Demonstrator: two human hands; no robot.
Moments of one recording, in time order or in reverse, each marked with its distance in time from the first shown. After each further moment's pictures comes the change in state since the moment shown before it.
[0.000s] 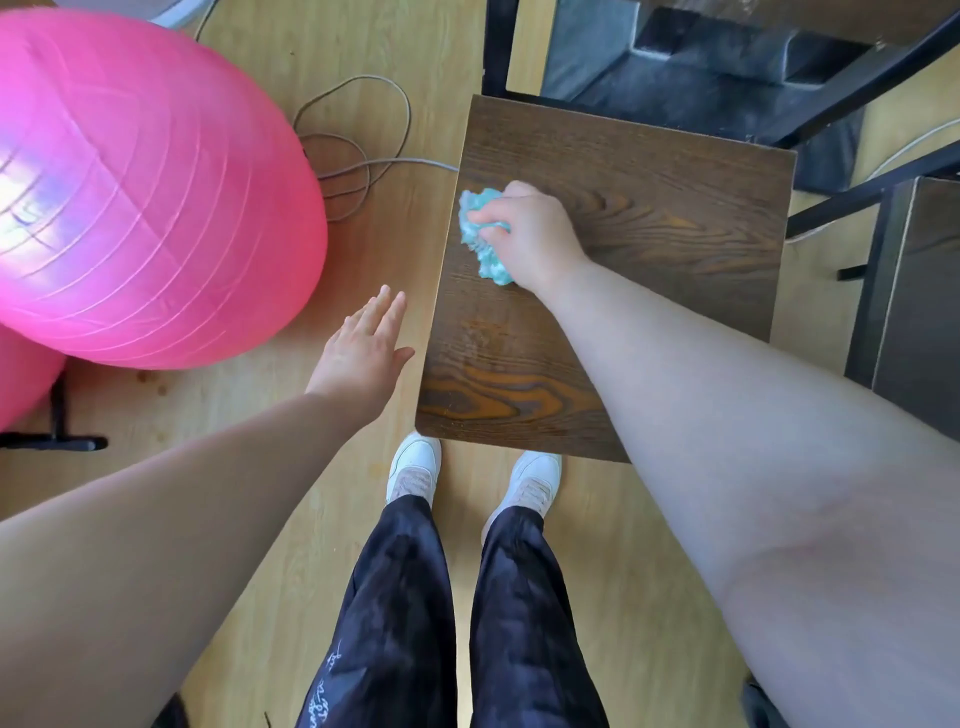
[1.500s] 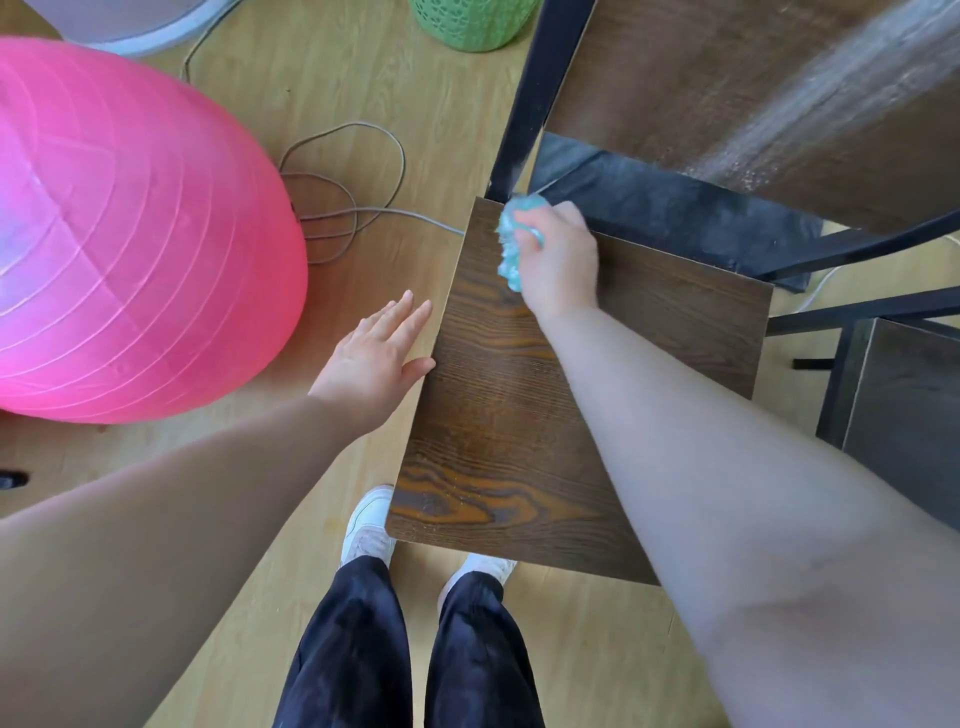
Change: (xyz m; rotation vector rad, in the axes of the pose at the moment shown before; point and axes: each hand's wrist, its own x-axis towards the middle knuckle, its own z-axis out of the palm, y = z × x) left_hand 0.082 0.018 -0.044 -0.133 0.003 0.118; right_hand 0.076 0.005 -0.034 -0.011 0.298 0.123
